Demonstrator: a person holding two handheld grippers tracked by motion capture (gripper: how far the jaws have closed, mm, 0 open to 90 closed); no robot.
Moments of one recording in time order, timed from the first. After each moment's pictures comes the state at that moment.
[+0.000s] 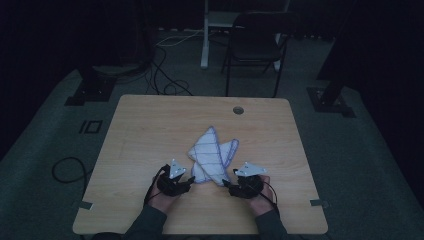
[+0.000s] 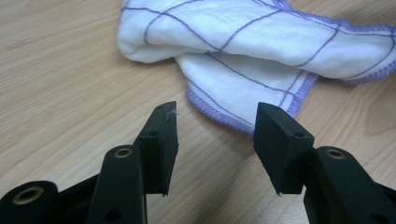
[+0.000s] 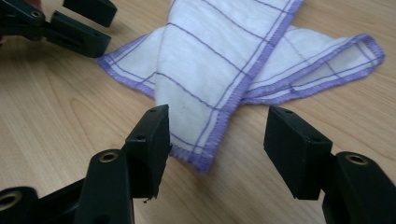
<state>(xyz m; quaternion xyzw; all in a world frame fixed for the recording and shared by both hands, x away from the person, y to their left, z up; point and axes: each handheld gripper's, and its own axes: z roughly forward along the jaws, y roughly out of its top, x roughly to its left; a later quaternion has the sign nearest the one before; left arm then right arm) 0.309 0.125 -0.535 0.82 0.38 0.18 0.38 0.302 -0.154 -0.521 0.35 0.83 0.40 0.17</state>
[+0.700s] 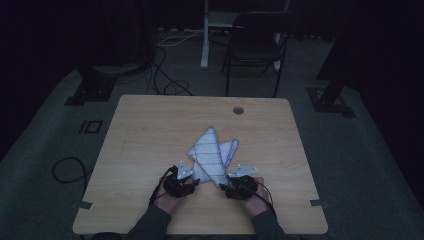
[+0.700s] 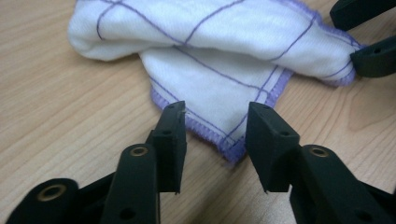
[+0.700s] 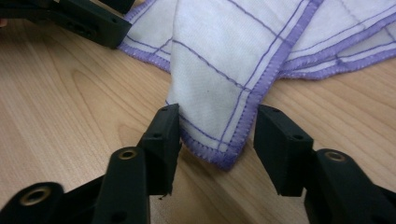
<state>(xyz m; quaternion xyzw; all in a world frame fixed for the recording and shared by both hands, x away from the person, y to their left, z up) 0.310 0.108 -0.541 0.84 0.36 0.16 0.36 0.306 -0.141 -0.537 0.35 0.85 0.36 0.13</state>
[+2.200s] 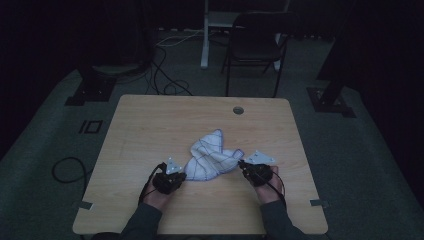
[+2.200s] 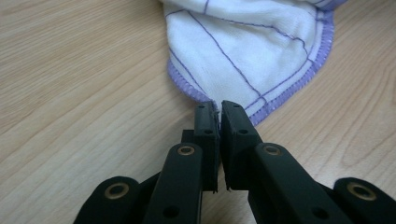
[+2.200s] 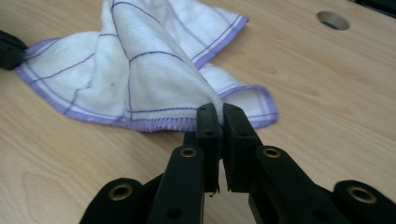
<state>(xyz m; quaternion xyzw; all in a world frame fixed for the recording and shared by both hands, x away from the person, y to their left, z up) 0.320 0.143 -0.536 0.84 0.39 0.15 0.34 0.326 -0.178 -0.497 0.39 0.80 0.37 0.25</state>
